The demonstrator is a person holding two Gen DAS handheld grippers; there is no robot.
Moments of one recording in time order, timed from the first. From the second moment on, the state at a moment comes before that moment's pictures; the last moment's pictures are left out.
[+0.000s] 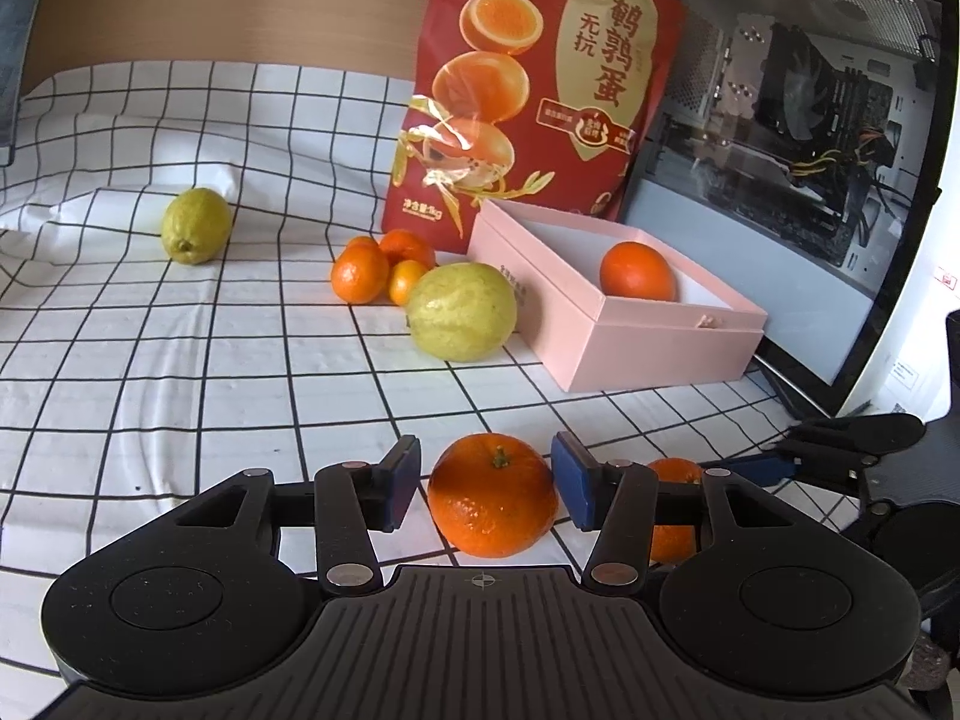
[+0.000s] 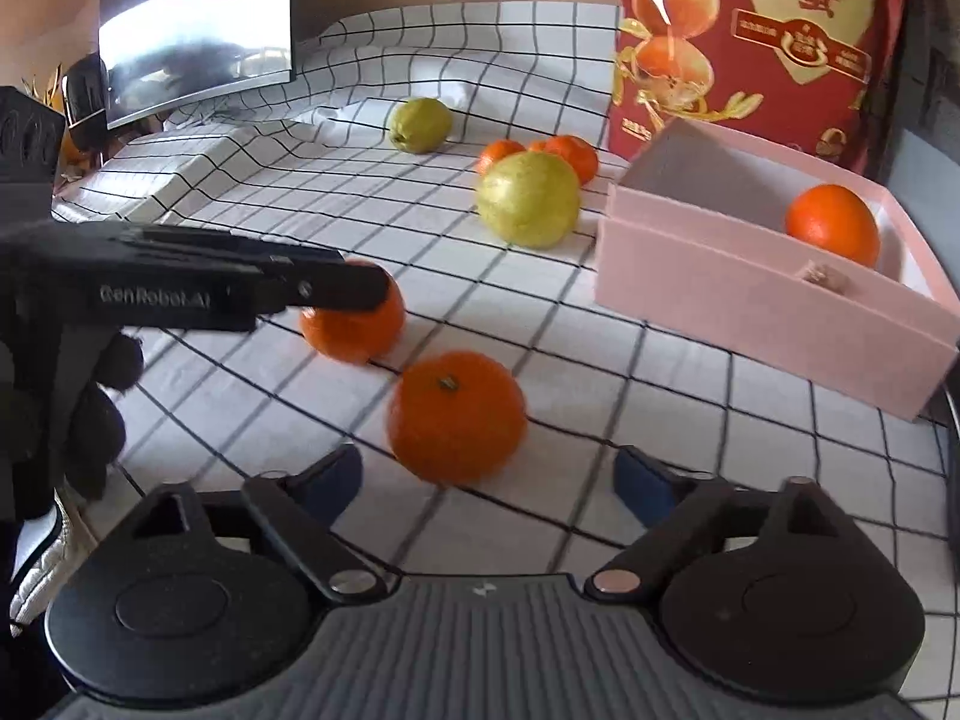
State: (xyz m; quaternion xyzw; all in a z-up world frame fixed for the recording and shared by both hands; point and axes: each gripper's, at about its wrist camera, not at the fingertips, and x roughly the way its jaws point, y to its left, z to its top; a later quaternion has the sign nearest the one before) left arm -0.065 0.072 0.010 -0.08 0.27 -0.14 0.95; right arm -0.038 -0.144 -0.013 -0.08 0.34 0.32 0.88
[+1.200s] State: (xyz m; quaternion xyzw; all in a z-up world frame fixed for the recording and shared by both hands) left arm -0.048 0.051 0.007 -0.05 0.32 -0.16 0.93; right arm -0.042 -0.196 -0.010 -0.09 0.32 0.22 0.92
